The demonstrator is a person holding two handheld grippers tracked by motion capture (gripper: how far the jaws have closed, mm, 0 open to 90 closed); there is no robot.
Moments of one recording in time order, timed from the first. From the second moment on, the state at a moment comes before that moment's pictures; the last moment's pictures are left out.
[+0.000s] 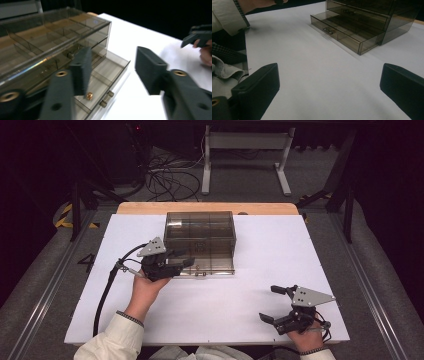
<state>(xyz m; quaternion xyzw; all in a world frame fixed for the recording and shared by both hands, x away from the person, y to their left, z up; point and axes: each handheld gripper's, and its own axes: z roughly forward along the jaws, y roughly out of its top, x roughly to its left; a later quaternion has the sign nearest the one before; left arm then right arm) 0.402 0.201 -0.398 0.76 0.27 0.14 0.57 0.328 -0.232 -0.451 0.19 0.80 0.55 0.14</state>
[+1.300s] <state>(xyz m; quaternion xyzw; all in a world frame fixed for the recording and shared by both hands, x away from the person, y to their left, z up) 0.319 0.264 -0.405 0.76 0.26 0.18 0.57 0.328 -0.231 -0.451 0.20 0.80 0.54 0.14</state>
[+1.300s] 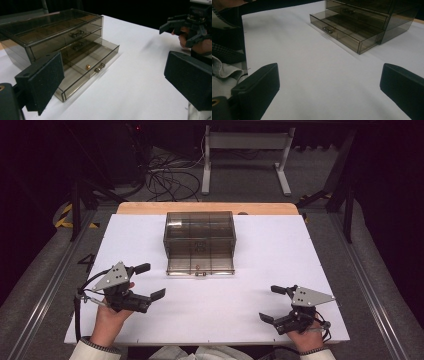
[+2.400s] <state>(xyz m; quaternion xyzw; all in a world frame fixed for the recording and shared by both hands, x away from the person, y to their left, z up) 0.293 0.298 -0.465 0.75 0.31 0.17 0.56 0.329 -0.232 -0.453 0.20 0.81 0.54 0.14</state>
